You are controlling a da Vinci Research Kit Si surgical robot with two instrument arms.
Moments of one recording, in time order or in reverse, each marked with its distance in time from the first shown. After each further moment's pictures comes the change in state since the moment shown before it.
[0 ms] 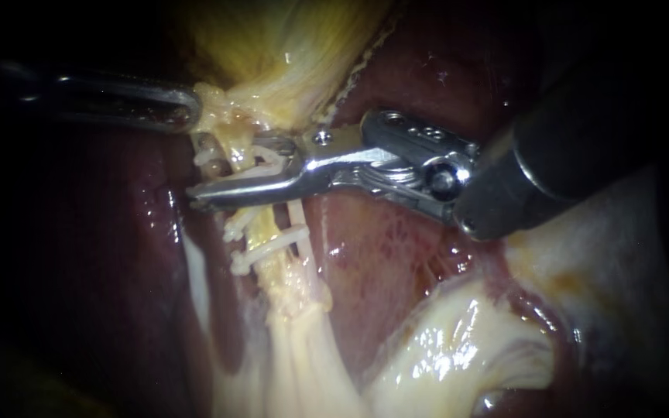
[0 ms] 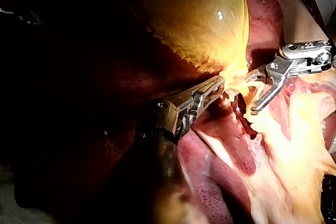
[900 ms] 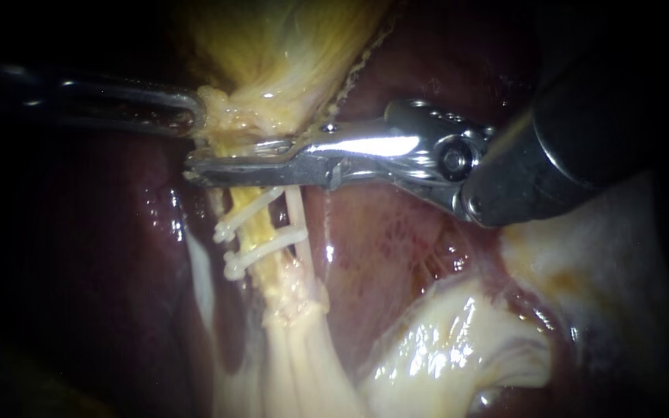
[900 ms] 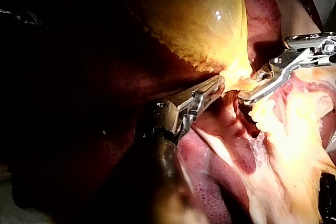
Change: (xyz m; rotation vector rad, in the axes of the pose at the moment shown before) right arm 0.001 -0.001 -0.002 0.043 -0.013 0.211; left arm 0.000 0.000 0.000 0.001 0.000 0.001
